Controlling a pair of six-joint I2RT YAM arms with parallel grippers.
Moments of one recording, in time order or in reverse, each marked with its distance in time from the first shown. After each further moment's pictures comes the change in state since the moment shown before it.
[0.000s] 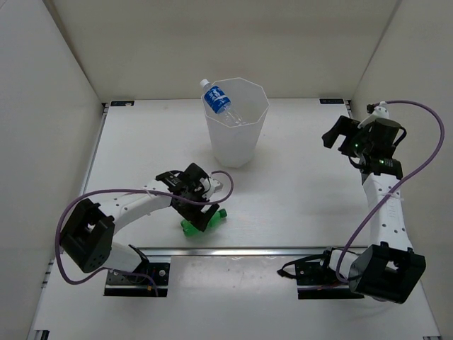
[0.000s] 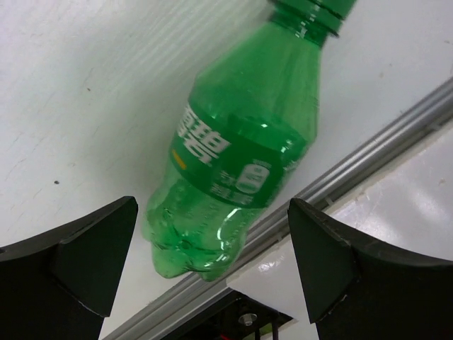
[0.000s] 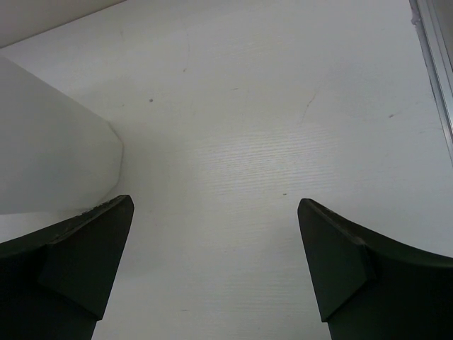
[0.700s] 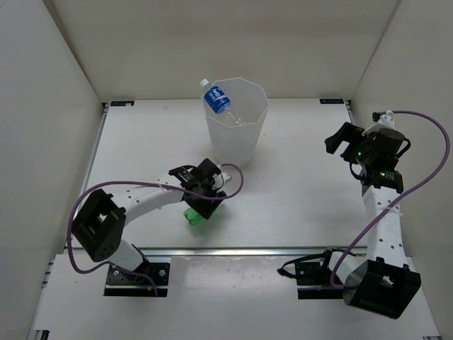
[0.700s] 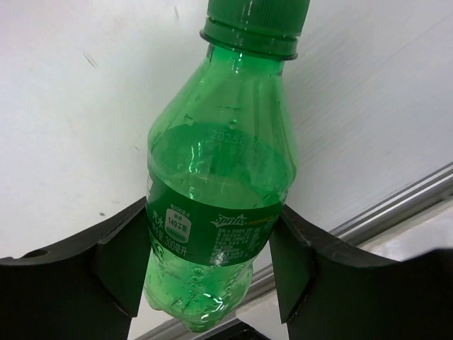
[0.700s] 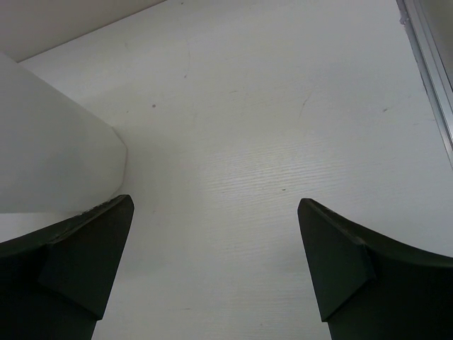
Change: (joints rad) left arm -0.086 0.114 0.087 0.060 -0.175 -0.063; right arm -0.039 -0.113 -0.103 0.047 -0.024 0.030
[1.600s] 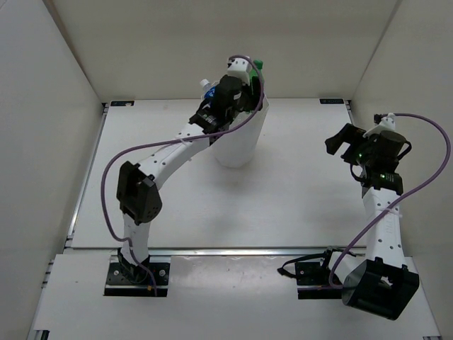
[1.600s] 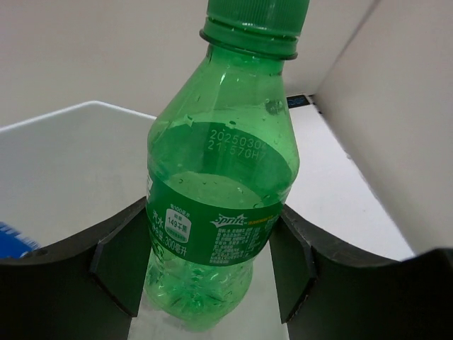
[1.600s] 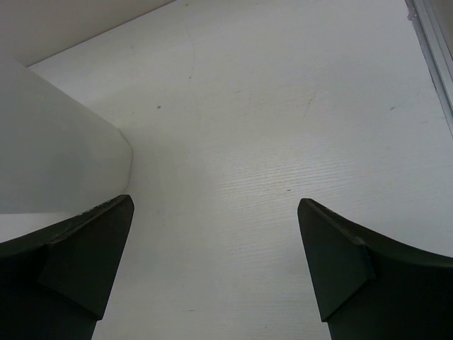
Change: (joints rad) left arm 0.090 0.433 0.972 0.588 -0.227 -0.251; right arm -0.021 -0.013 -0.030 0.034 -0.031 0.021
